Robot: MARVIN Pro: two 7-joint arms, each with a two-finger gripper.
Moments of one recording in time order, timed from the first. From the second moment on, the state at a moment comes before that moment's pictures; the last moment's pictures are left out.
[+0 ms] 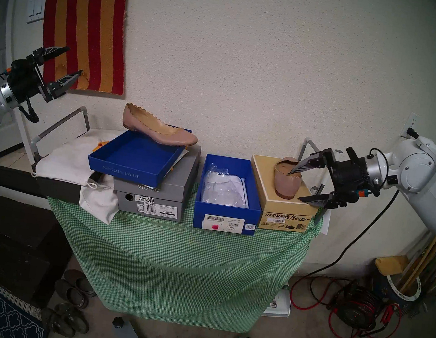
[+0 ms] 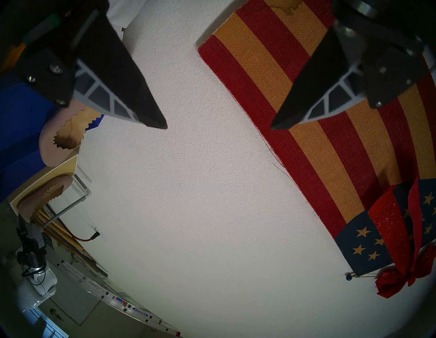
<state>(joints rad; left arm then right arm) -0.81 -0.31 1.13 -1.28 -1.39 -0.96 -0.43 -0.46 -0.26 0.58 -1.56 -0.05 -0.90 0.84</state>
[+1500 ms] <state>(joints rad) -0.81 -0.31 1.13 -1.28 -1.39 -0.96 -0.43 -0.19 -0.42 0.22 -1.22 0.21 -0.96 0.87</state>
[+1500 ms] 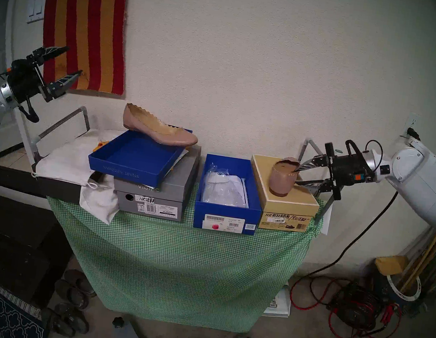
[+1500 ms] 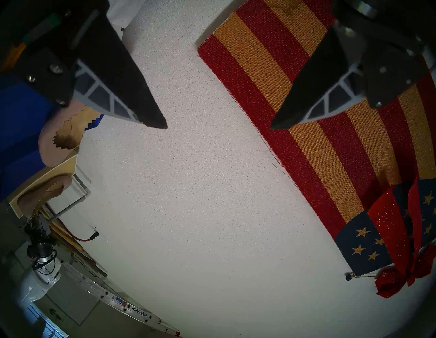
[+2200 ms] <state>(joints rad) -0.81 -0.31 1.13 -1.28 -1.39 -0.96 -0.43 -0.05 -0.49 0.01 -1.18 0.24 -0.96 0.87</state>
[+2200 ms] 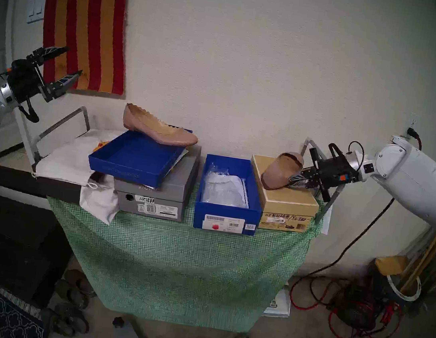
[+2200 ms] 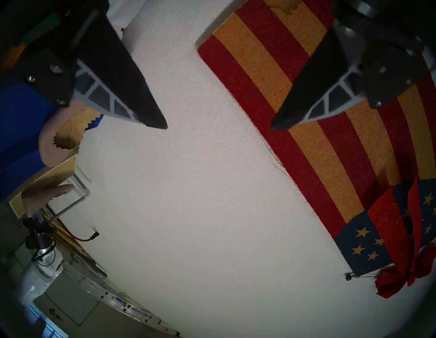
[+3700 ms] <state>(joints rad) -0.81 -0.31 1.13 -1.28 -1.39 -0.96 -0.43 0.27 -0.69 -0.32 -1.26 0.25 -0.96 0.87</state>
